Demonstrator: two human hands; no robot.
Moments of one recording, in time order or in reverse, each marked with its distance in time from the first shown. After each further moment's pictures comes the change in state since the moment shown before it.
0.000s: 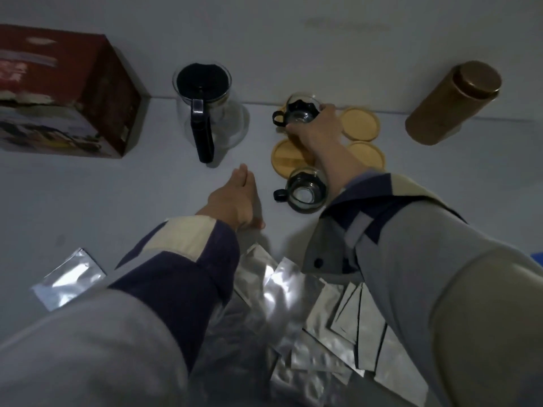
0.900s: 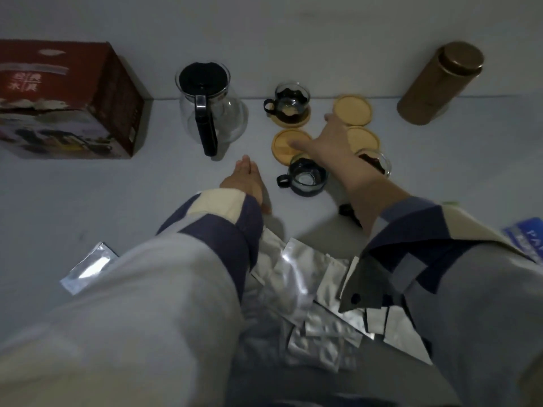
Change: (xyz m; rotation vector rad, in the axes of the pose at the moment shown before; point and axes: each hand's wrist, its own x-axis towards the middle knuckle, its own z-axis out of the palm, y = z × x) left_hand -0.009 0.015 -0.011 0.039 -0.073 -0.073; right_hand -0.067 0.020 -0.028 -0.023 -0.104 -0.026
